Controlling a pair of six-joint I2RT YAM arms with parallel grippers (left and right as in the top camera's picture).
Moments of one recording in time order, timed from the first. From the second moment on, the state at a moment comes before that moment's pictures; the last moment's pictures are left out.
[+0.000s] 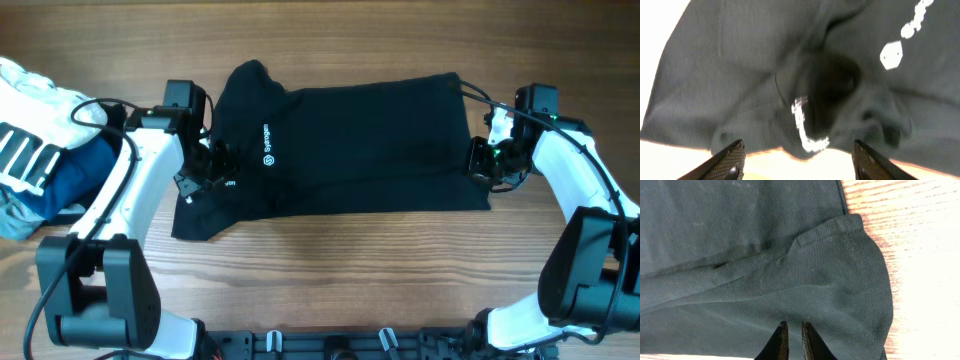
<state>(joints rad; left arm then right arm) -0.07 1.67 1.16 -1.01 0.13 -0.55 -0.18 1.72 1.10 -0.83 -0.25 0.07</state>
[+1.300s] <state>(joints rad) 0.05 1.68 1.04 -0.83 0.22 -0.59 -0.18 1.72 1.10 -0.83 -0.06 0.16</state>
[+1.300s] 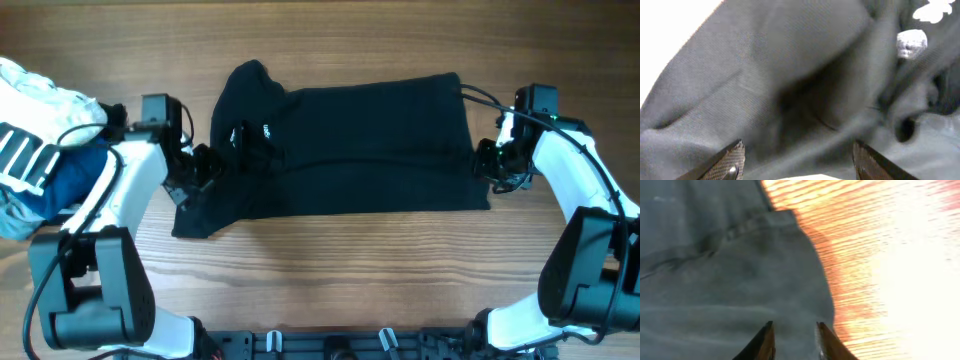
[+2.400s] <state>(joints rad) 0.11 1.52 0.95 -0.97 0.12 -0.50 -0.17 1.55 0.94 -0.88 0.08 0.36</state>
